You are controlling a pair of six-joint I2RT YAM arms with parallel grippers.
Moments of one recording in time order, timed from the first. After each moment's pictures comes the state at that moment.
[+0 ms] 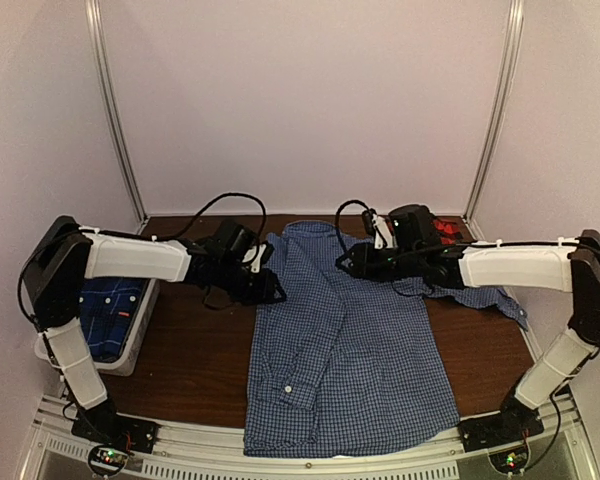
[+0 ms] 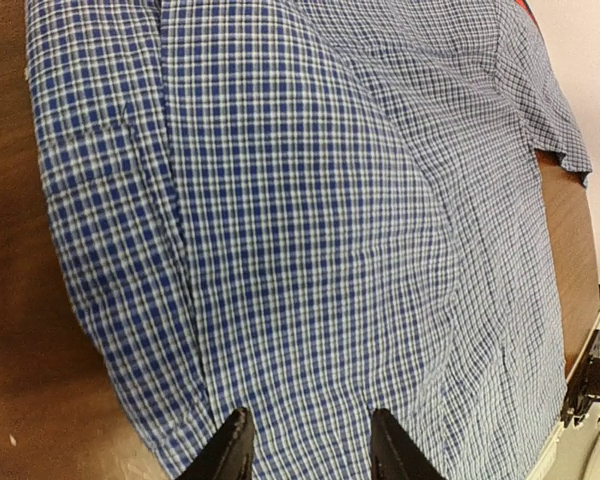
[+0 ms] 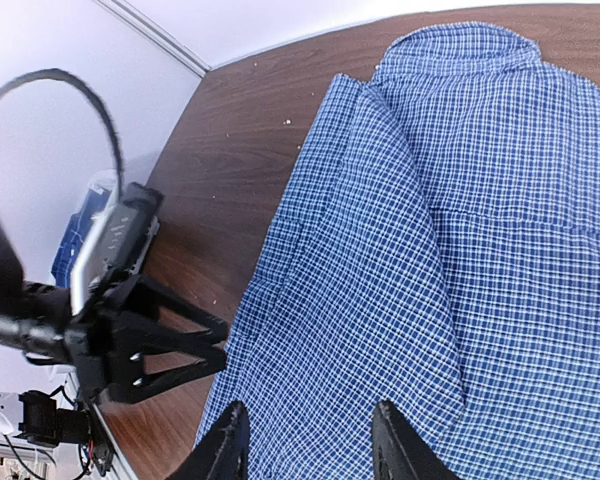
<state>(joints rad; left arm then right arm) -0.73 1.79 1.15 -0.22 0.25 -0.56 0.67 1.59 1.01 0.05 -0.22 0.63</state>
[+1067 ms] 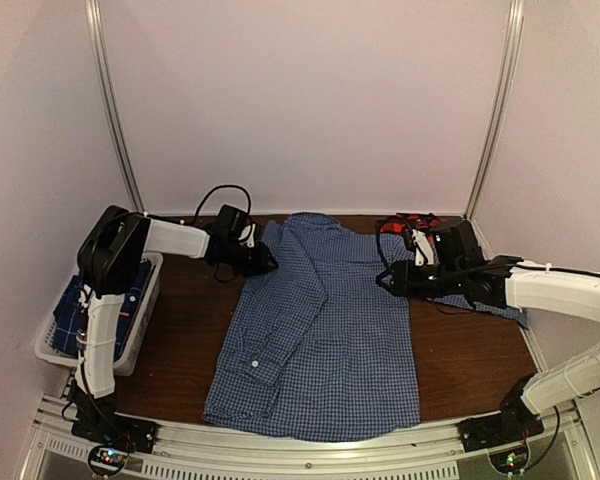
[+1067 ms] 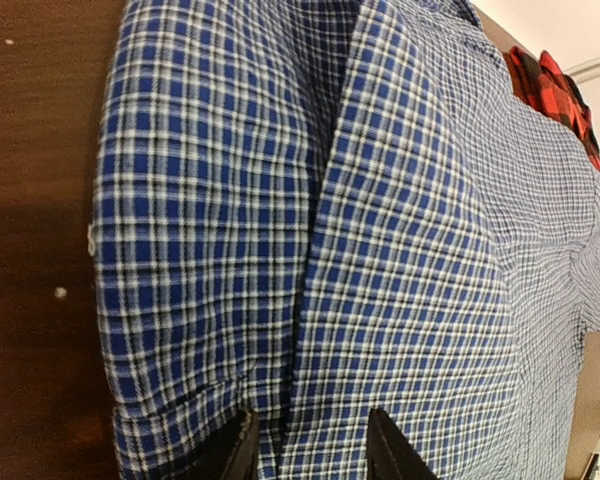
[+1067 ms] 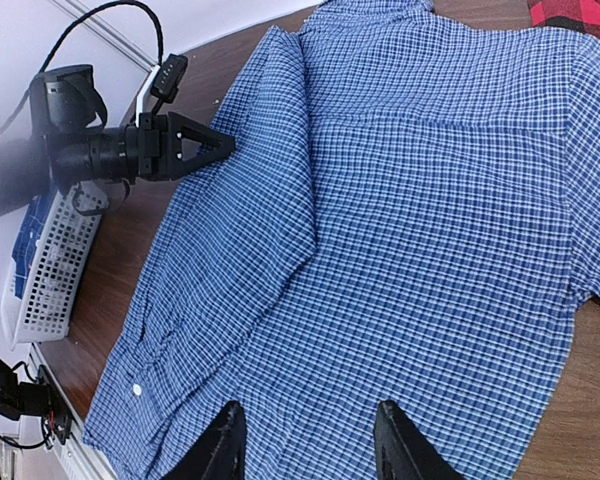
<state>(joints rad) -0.49 2.24 1.51 -0.09 0.31 -0.54 0.59 1.27 0.78 -0.12 -0.17 0.56</state>
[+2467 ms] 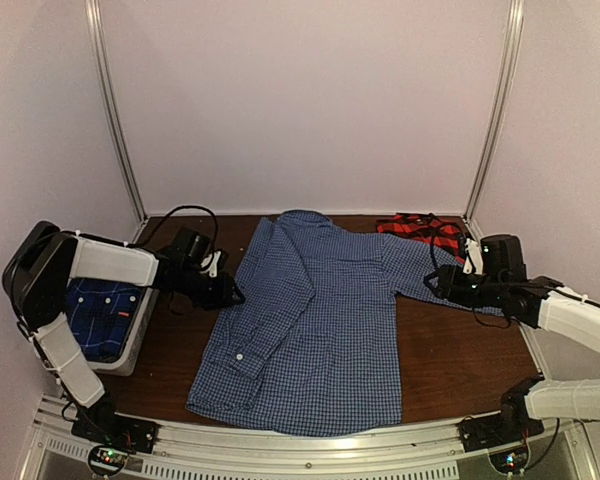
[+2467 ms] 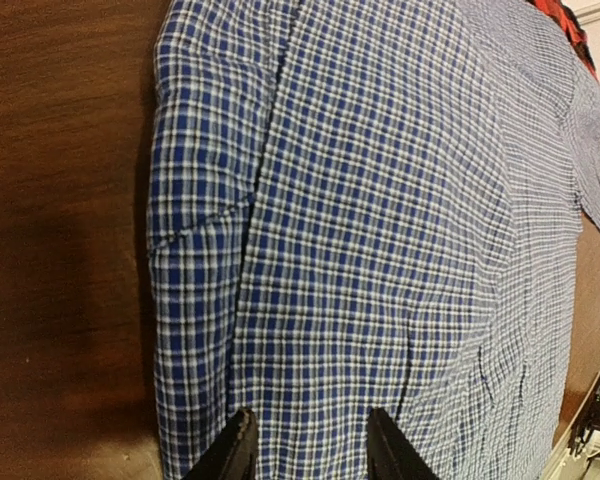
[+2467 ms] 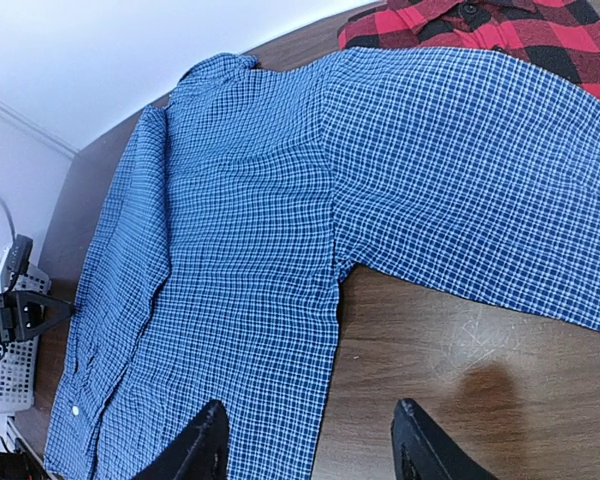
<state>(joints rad) -0.48 1.73 0.94 -0.14 0.32 -0.53 0.33 1.00 0.58 -0.19 -0.14 0.55</state>
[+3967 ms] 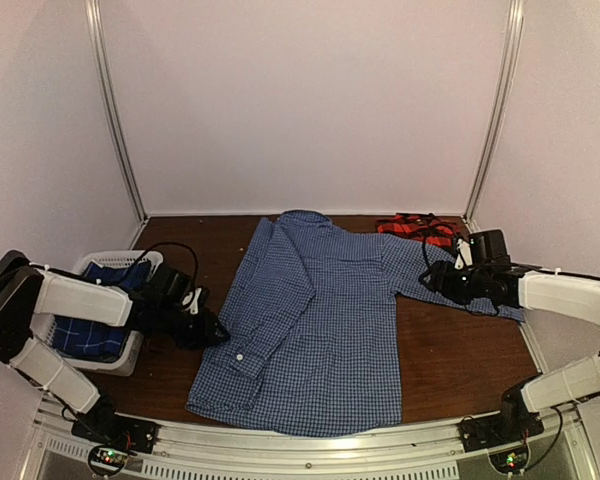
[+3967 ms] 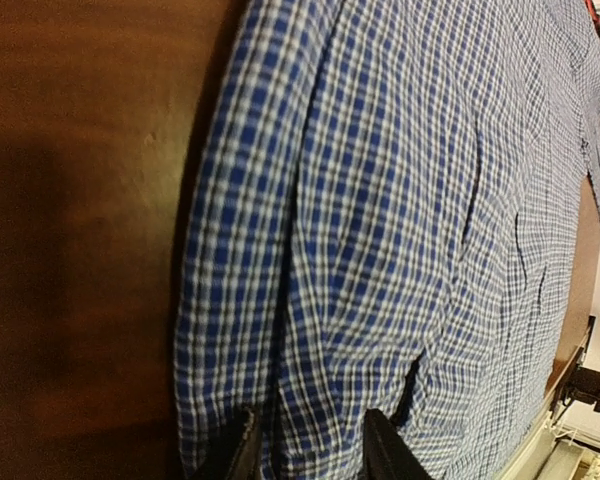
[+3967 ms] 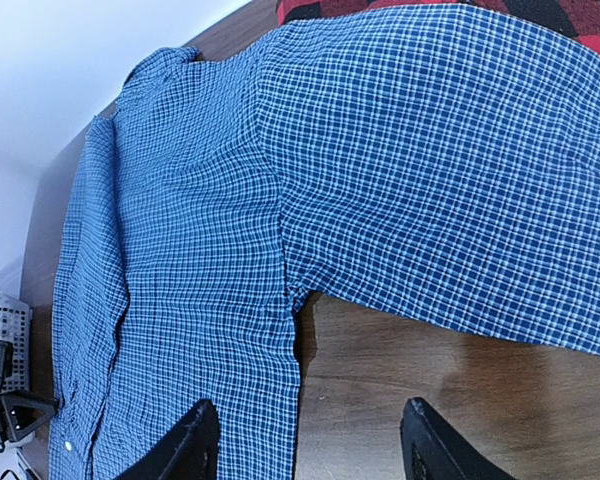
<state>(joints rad) -0.52 1.48 0.57 -0.04 0.36 -0.70 0.24 1.24 0.64 -0.11 -0.19 0.58</state>
